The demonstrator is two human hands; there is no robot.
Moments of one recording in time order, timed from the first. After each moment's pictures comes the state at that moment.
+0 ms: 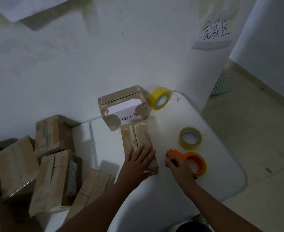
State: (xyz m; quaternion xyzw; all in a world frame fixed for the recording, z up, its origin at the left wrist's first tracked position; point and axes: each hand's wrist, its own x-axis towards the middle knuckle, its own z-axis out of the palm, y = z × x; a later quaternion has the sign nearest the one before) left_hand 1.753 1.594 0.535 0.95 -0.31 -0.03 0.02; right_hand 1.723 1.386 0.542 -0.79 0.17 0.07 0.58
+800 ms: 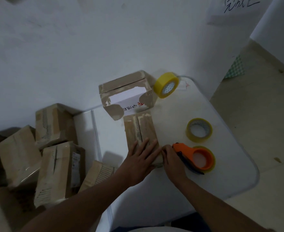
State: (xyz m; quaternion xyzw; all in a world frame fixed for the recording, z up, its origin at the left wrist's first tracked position) left_hand 1.757 1.603 0.533 0.93 -0.36 -0.03 -0.02; right_hand 1.741 1.421 0.505 -0.87 0.01 0.01 0.49
